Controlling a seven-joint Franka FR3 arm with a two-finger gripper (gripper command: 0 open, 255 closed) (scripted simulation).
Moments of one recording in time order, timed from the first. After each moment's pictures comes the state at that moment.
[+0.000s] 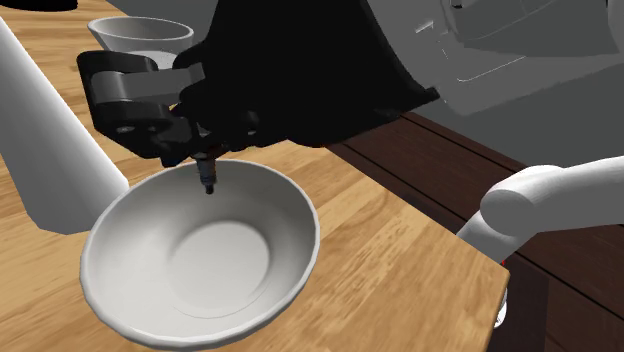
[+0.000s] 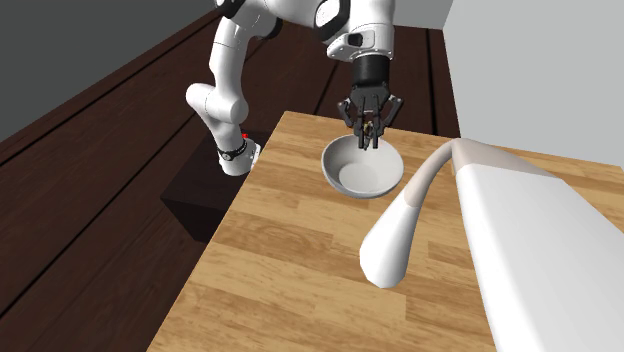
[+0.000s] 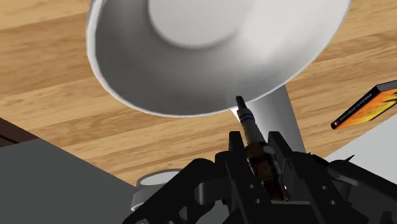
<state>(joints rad) -0.30 -0.70 1.21 -1.88 0.12 2.21 1.15</state>
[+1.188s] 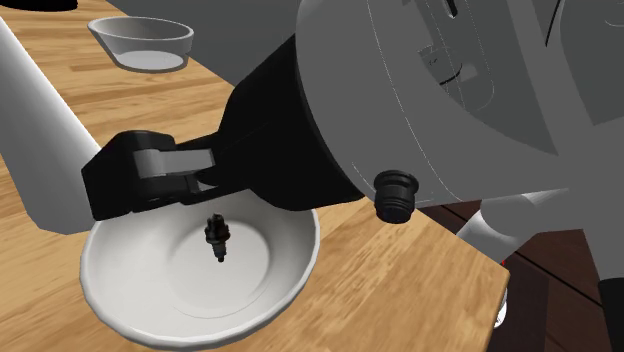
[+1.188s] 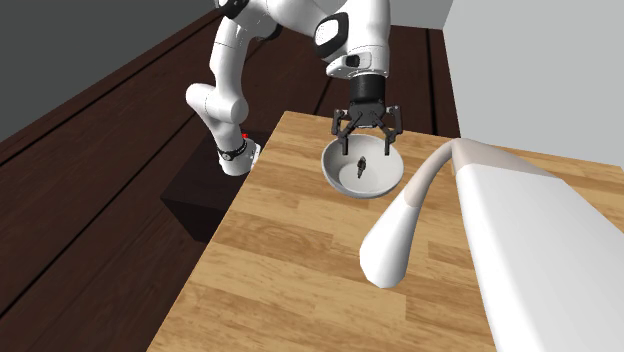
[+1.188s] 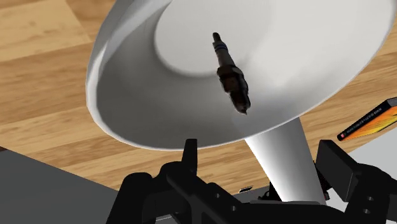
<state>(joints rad) -0.29 -0.72 1.24 -1.97 0.14 2.29 1.18</state>
